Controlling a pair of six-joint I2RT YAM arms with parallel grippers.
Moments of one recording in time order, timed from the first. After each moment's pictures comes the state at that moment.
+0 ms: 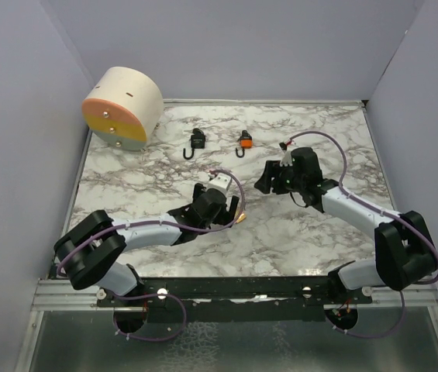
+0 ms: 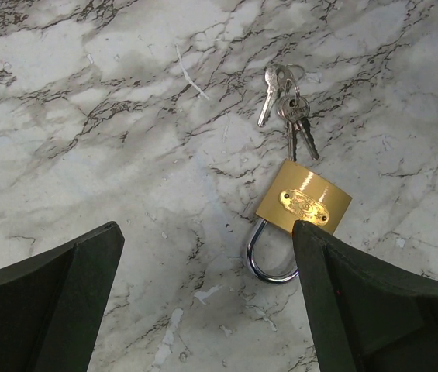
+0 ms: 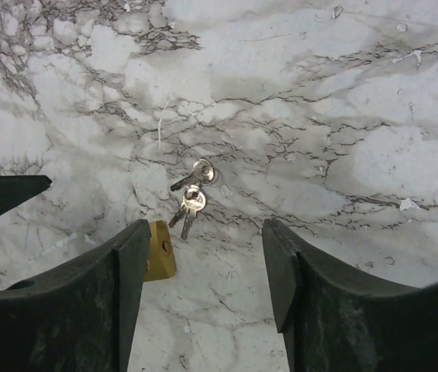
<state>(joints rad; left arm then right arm) -0.93 1.44 0.63 0.17 -0.37 -0.37 0.42 1.39 0.76 0.01 -0.23 0.37</state>
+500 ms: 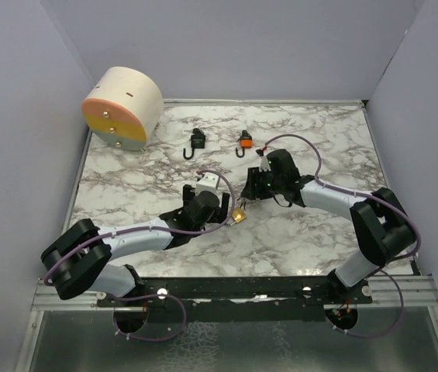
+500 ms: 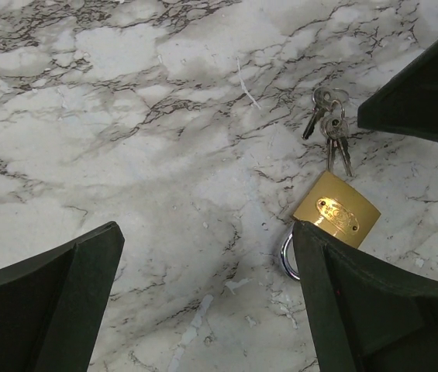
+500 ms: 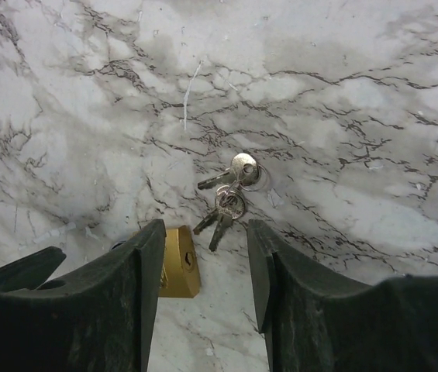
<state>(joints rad) -0.93 1.37 0.59 0.14 -0.49 -0.44 0.53 1.59 0.85 0.00 -0.23 0.37</state>
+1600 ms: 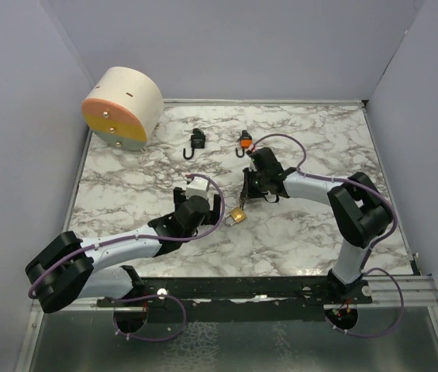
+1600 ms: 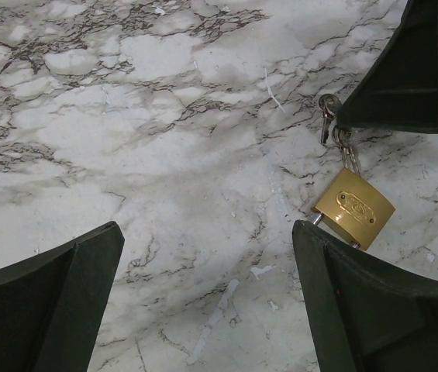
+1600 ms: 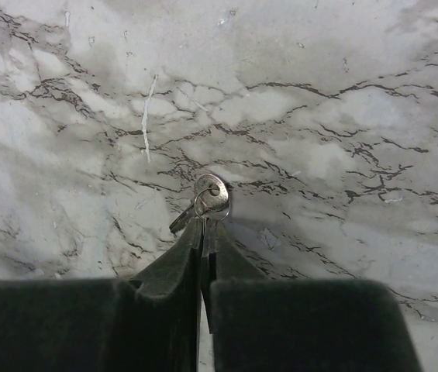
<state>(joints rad) -0.93 1.21 0.50 0.13 -0.55 -0.44 0.60 1.81 1.03 -0.12 -0.13 0.44</state>
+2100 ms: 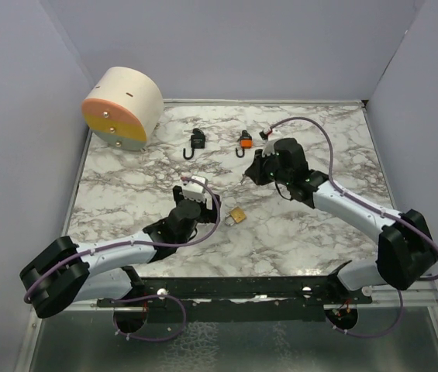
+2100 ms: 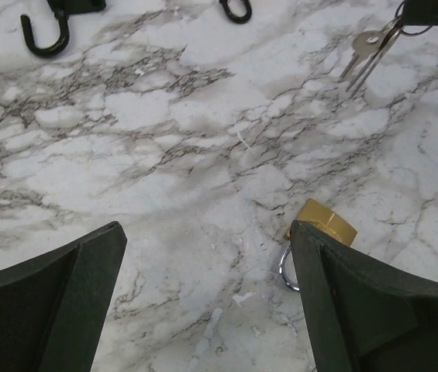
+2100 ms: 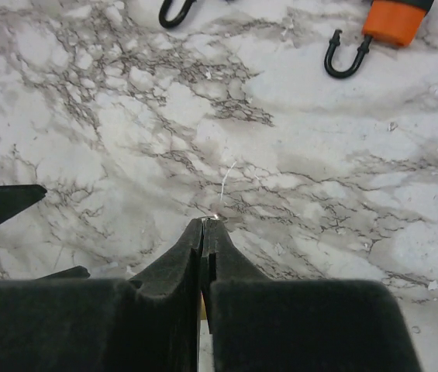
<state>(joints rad) -0.93 1.15 0.40 0.35 -0.53 -0.36 0.60 1.45 0.94 -0.03 -0.10 0.30</state>
